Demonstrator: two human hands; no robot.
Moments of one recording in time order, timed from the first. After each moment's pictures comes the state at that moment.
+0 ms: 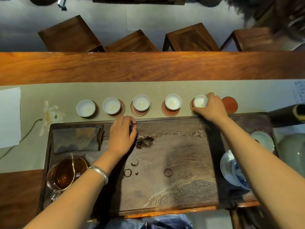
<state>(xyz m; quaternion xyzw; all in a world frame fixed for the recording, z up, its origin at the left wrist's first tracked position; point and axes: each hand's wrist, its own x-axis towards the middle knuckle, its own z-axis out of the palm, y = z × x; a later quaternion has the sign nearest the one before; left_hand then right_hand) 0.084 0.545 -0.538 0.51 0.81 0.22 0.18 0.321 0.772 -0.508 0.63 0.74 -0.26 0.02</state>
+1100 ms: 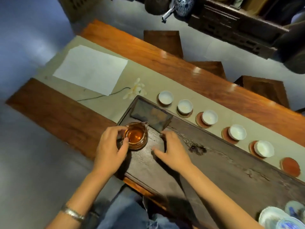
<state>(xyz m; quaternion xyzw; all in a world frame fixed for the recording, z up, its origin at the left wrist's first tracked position) 0.054 0.314 -0.469 0.24 0.90 0.36 0.06 0.157 0.513 -0.489 0.20 0.90 -0.38 0.09</state>
